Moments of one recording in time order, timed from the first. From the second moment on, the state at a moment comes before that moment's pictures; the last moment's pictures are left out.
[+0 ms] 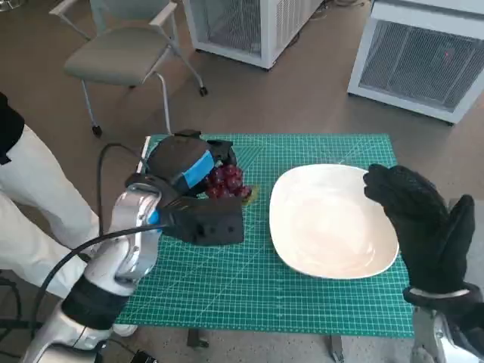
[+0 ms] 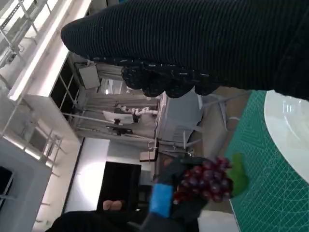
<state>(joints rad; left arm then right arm) -0.81 0.51 -0.38 0.16 0.75 0.25 -0.27 -0.26 -0.17 -0.19 -0.14 0.39 -0.12 0.33</state>
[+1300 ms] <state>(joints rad) -1.03 0.28 -0.43 0.08 0.78 0.26 -0.42 -0.25 -0.17 -0.19 -0.14 0.39 -0.13 0.33</state>
